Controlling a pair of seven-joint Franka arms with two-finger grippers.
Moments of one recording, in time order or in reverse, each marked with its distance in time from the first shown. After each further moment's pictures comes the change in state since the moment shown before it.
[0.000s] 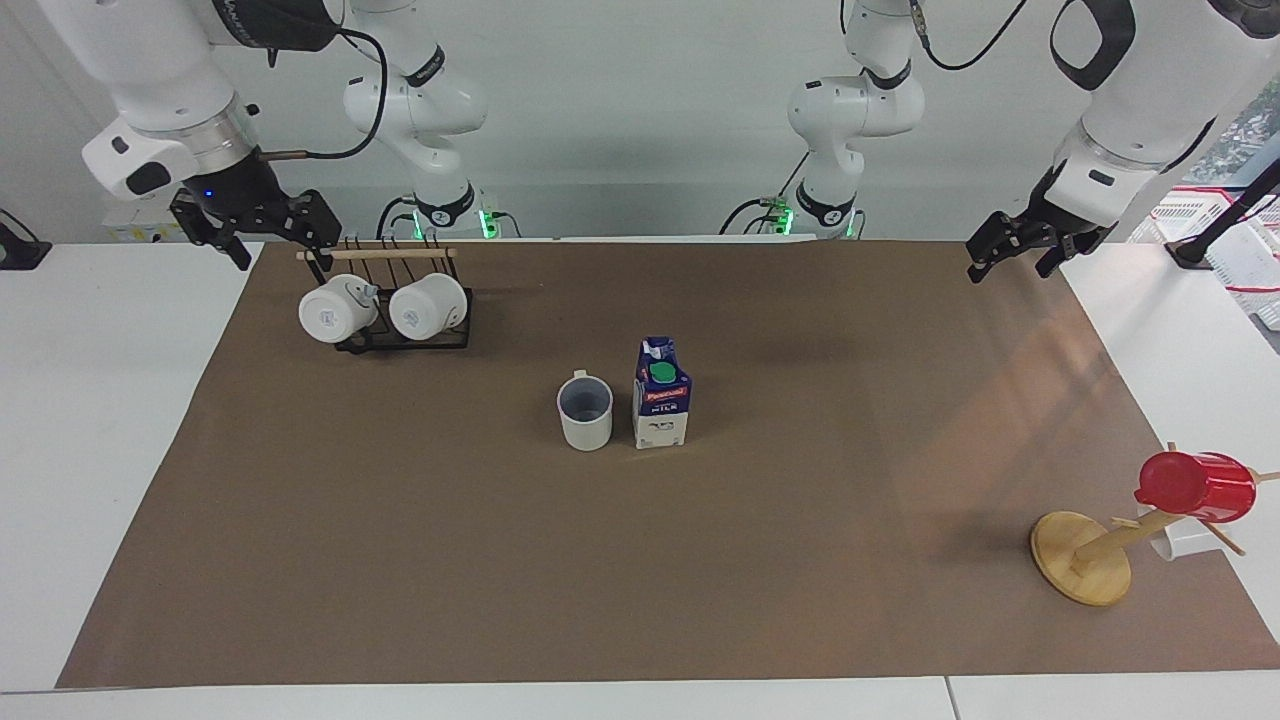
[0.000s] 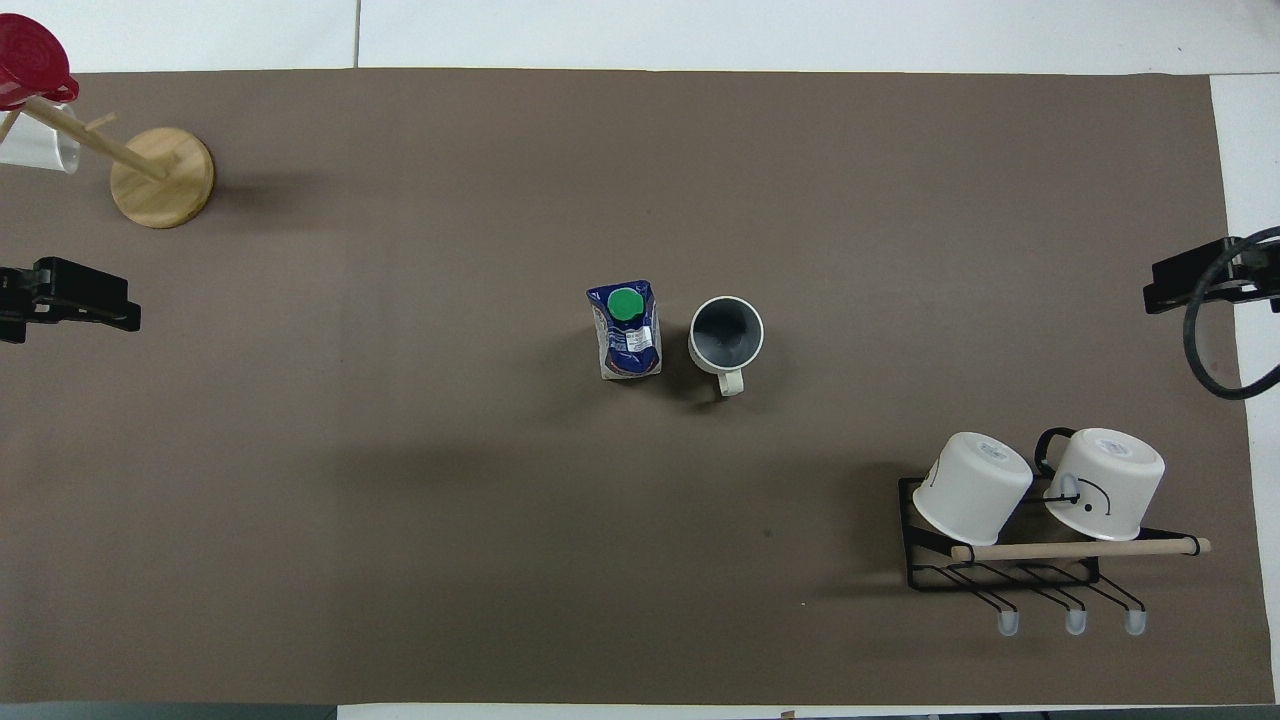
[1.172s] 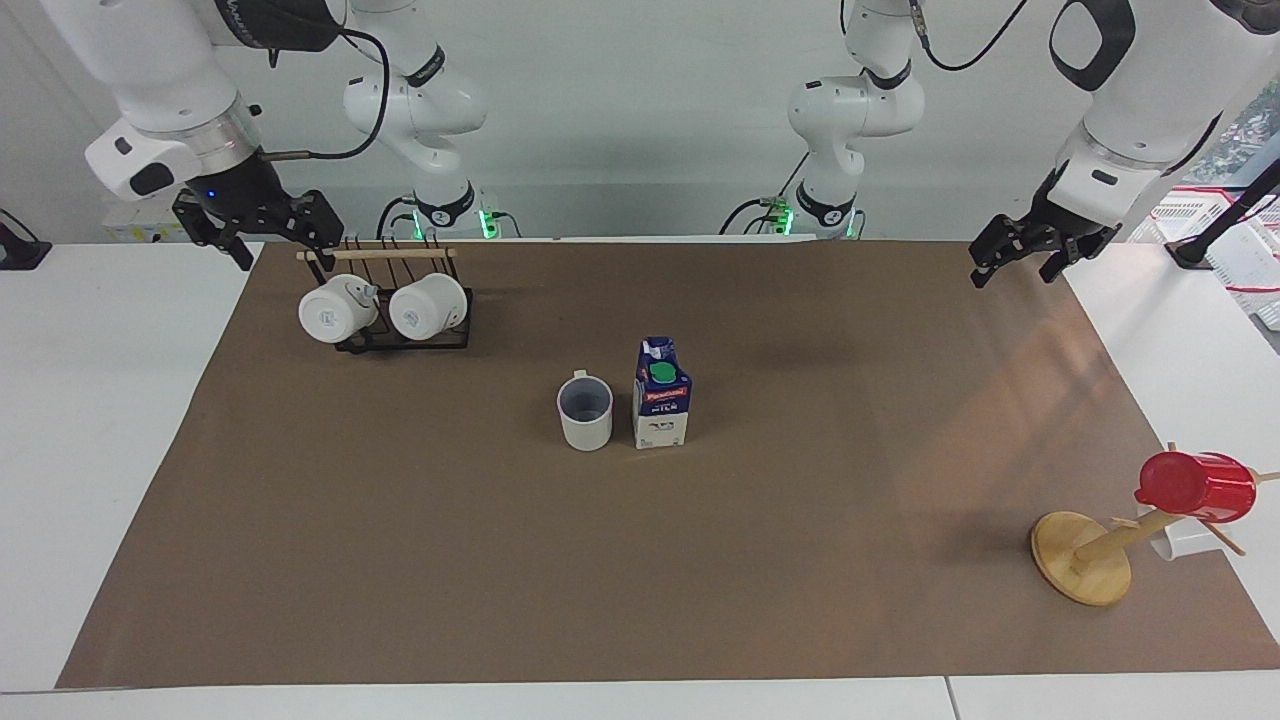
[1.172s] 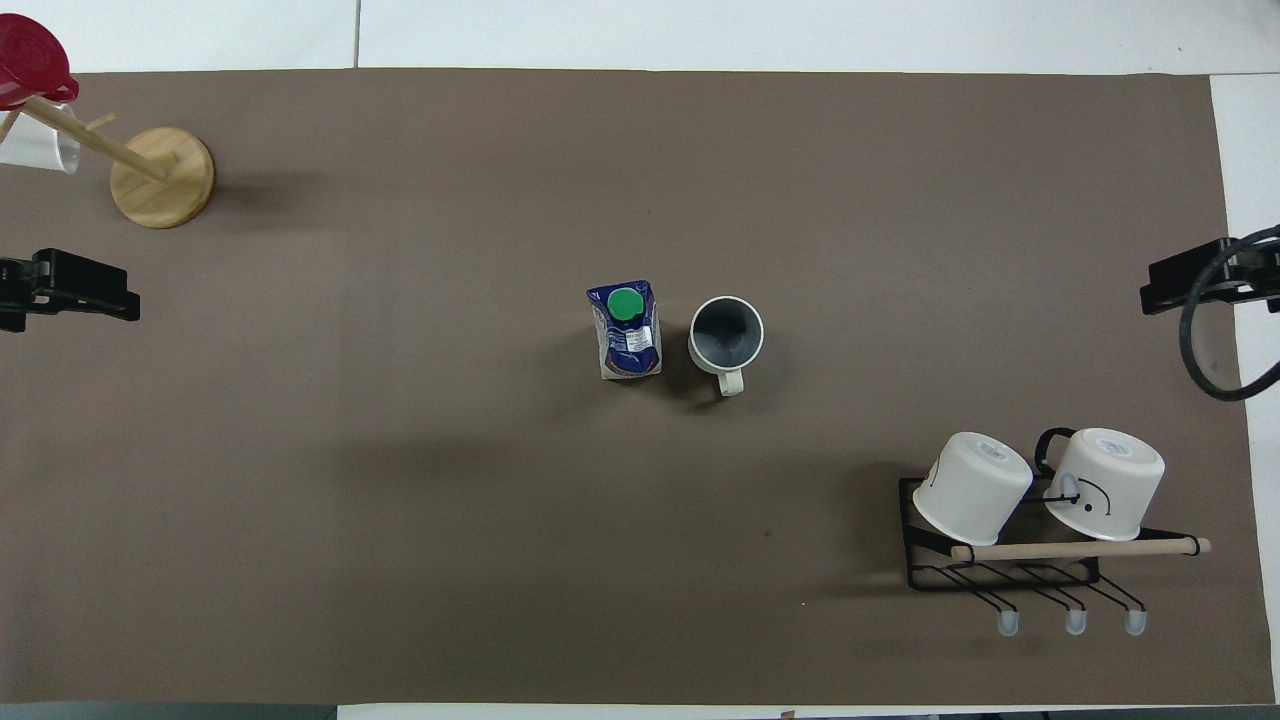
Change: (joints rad) left arm 0.000 0.000 0.000 -0.003 0.000 0.031 0.006; right arm 0.003 0.000 0.001 -0.001 0.000 0.000 0.000
